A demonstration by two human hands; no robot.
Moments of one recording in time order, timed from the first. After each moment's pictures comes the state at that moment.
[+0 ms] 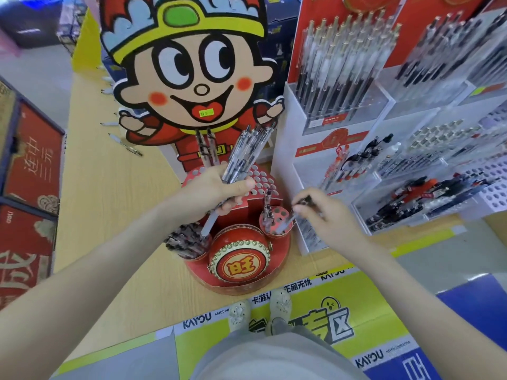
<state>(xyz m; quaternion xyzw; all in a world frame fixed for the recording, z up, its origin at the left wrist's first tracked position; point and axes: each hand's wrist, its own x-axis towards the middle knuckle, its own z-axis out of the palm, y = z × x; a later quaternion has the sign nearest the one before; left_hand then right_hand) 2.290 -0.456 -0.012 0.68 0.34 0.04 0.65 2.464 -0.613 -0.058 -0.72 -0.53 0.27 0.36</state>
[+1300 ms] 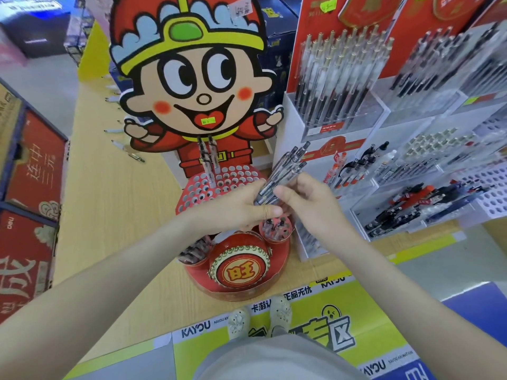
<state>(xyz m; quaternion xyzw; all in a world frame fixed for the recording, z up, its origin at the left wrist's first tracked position) 2.309 -0.475 -0.020 0.73 0.21 -0.04 0.65 2.435 -0.583 -0.015 -0.68 -0.36 0.40 0.51</state>
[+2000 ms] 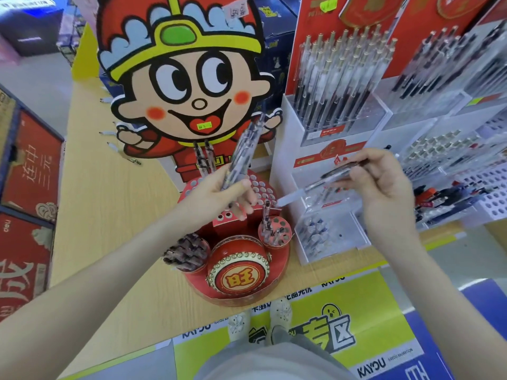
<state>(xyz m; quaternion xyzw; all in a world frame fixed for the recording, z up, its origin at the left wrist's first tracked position) 2.296 -0.453 -0.017 0.68 0.27 0.13 0.66 2.486 -0.610 0.003 -0.62 -0.37 0.23 0.66</state>
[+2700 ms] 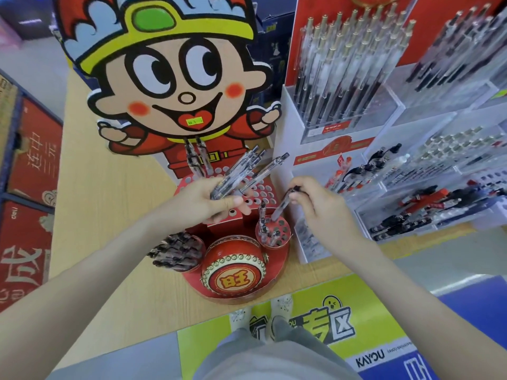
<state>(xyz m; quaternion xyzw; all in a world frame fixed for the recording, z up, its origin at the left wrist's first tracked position) 2.288 -0.438 -0.027 0.74 0.31 0.01 0.60 2.477 -0.580 -0.054 -0.74 -0.56 0.16 0.34</state>
